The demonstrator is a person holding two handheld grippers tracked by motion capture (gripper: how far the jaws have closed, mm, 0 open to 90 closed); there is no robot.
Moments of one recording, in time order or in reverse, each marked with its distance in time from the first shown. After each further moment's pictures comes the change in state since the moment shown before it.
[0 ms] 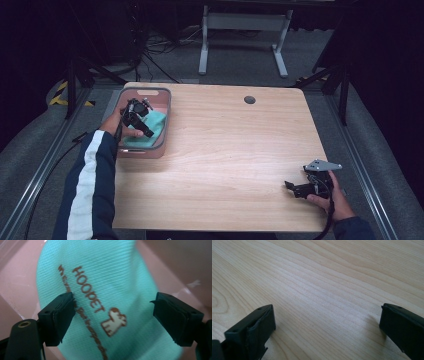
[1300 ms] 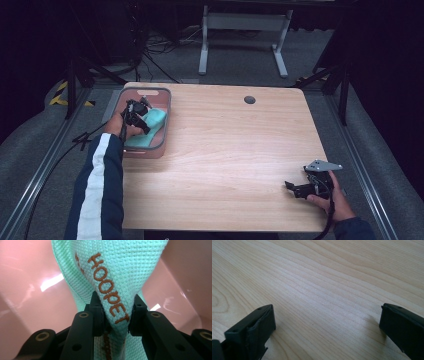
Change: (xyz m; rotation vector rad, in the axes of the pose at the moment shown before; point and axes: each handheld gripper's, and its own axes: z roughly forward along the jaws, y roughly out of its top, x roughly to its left) left arm -0.004 -0.003 -0.011 -0.024 -0.004 -0.132; right arm 0.000 -0.001 -0.001 0.001 -0.003 -0.003
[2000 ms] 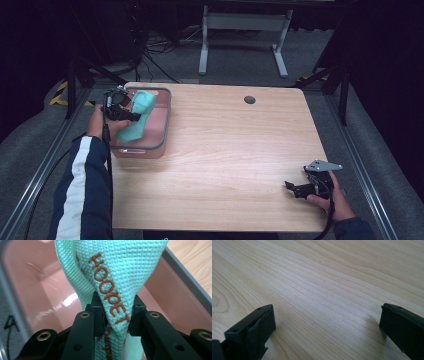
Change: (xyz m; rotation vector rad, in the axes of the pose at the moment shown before) left arm 0.004 -0.027 -0.070 -0.295 0.020 -0.052; right arm 0.000 0.000 0.000 0.000 0.000 0.000
